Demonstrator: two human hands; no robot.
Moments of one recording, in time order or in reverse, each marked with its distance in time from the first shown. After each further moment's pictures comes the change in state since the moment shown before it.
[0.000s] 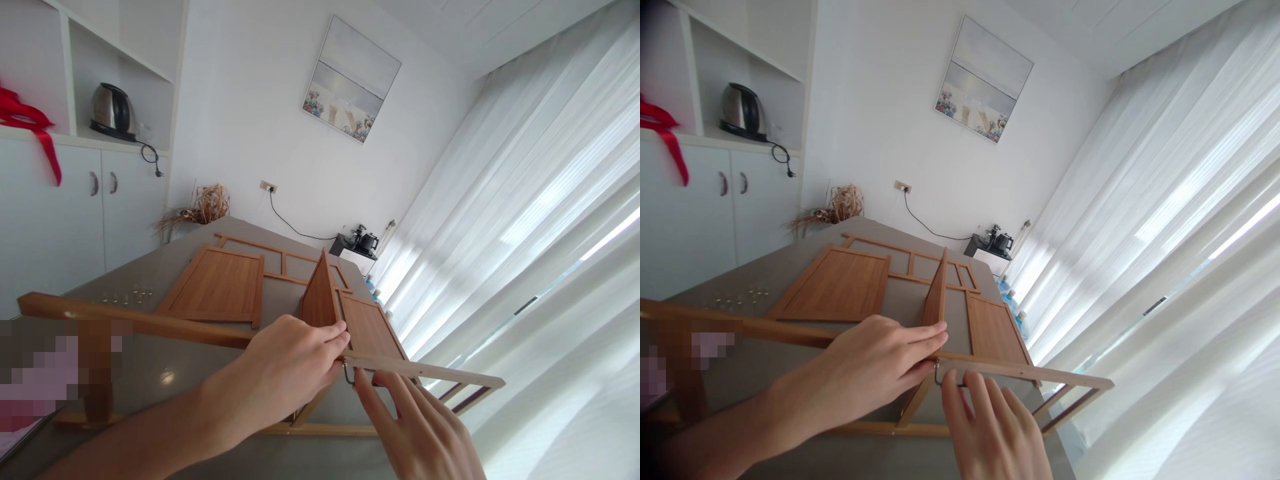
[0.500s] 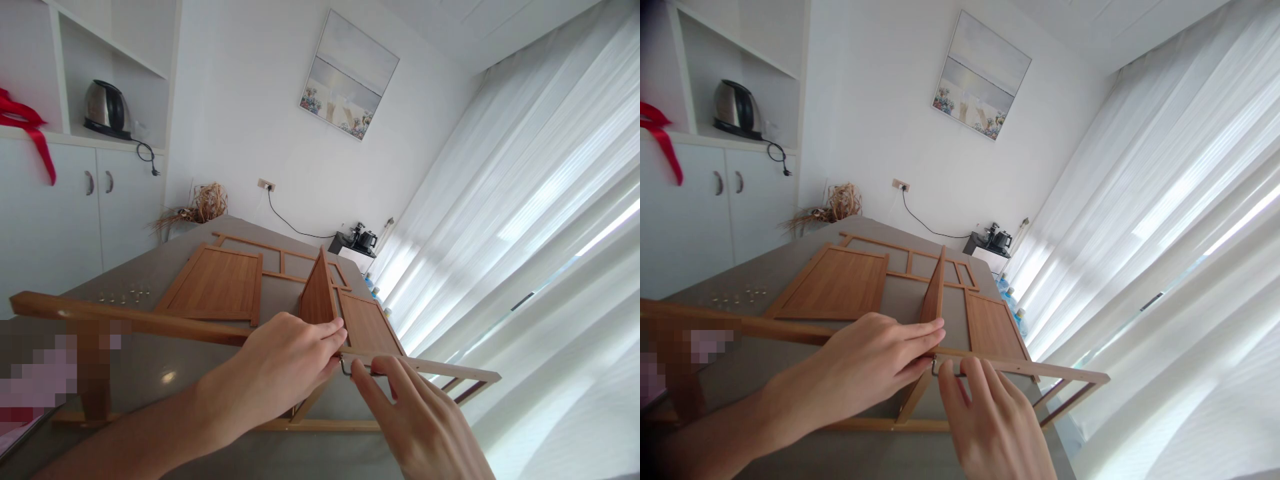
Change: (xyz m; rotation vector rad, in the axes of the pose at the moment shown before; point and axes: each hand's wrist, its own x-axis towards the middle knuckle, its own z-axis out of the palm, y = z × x) left_hand 0.000 0.000 -0.001 -0.013 -0.018 -0.010; right_hand 0.019 0.002 -0.010 0.083 0.075 0.041
